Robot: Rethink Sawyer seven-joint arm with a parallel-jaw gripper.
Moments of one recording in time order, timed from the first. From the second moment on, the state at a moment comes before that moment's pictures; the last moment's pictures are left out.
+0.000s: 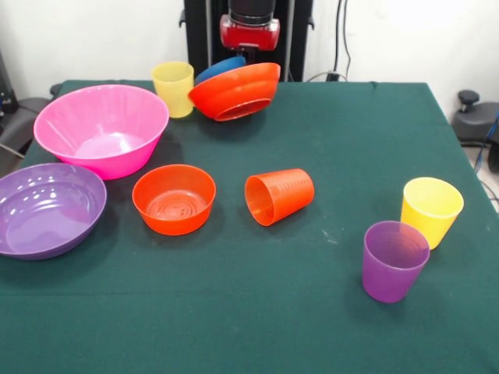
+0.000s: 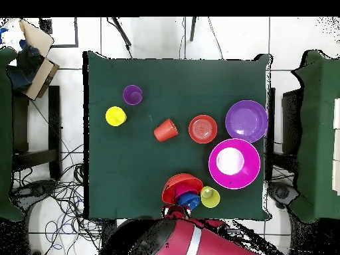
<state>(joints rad) -0.33 -0.47 -0.17 2.22 -0.47 -0.25 1.87</state>
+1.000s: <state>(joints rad) -0.34 -0.60 -0.15 2.23 -0.47 -0.20 1.87</state>
